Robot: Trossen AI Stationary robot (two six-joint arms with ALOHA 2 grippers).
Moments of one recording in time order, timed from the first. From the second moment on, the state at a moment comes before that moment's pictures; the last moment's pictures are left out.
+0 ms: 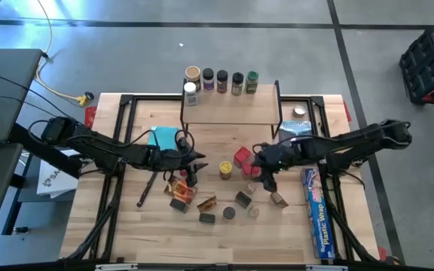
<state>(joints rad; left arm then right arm) -0.17 1.35 0.69 0.14 -0.41 -0.25 0.12 1.25 0.78 -0.34 0.00 0.18</state>
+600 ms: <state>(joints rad) -0.16 1.35 0.69 0.18 -0.44 -0.24 0.08 1.25 0.75 -0.34 0.02 0.03</state>
